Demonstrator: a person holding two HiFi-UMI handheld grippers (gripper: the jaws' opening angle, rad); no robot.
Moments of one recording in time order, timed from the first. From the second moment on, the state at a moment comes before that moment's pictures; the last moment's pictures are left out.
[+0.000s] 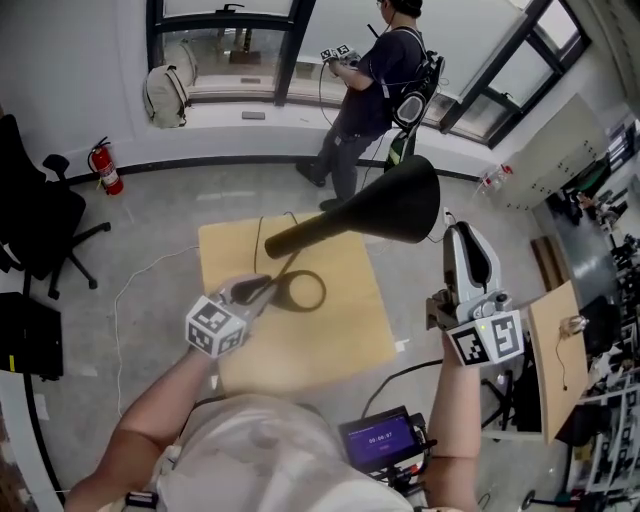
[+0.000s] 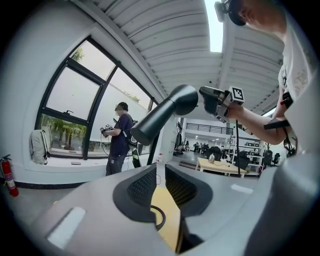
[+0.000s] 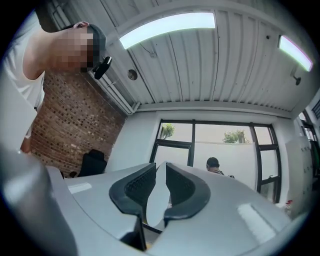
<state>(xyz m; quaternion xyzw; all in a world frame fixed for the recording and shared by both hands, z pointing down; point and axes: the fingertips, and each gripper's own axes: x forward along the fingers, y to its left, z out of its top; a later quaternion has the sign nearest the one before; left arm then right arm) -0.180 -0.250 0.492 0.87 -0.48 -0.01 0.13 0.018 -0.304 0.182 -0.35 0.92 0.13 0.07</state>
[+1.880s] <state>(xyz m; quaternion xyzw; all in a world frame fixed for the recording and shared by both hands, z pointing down) -0.180 -0.317 0.437 0.94 -0.35 -0.01 0.02 -0.036 -0.362 0.202 -0.50 0.84 0.17 -0.11</state>
